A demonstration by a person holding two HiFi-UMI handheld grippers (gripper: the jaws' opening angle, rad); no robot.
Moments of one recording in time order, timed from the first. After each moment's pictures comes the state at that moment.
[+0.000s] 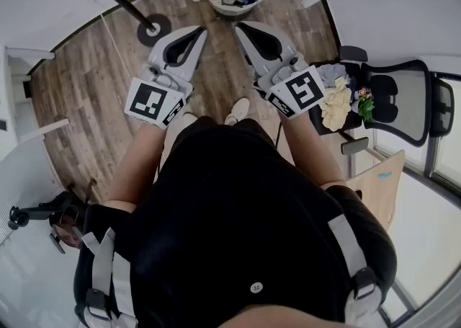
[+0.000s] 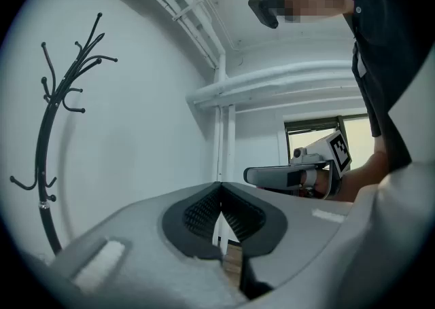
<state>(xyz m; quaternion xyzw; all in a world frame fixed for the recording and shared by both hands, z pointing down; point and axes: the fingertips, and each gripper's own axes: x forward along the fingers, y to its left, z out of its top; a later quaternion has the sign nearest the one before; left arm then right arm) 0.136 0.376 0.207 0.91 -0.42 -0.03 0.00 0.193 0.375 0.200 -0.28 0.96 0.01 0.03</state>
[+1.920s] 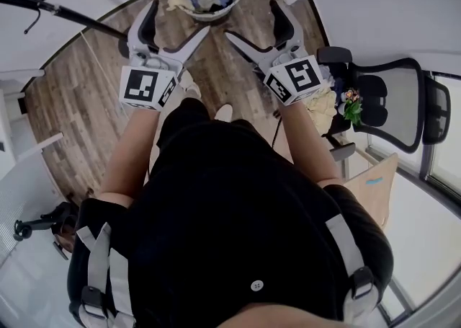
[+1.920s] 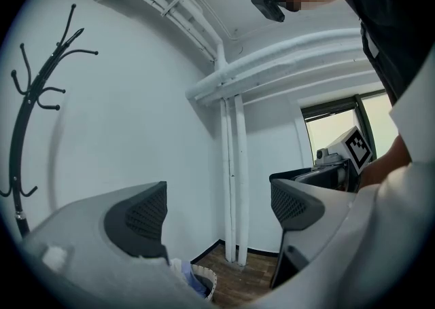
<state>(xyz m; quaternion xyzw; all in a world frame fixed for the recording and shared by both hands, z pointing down) 0.250 0.232 0.218 0.88 -0.48 -0.01 -0.04 0.365 0.233 0.237 -0.37 0.93 -0.02 0.02</state>
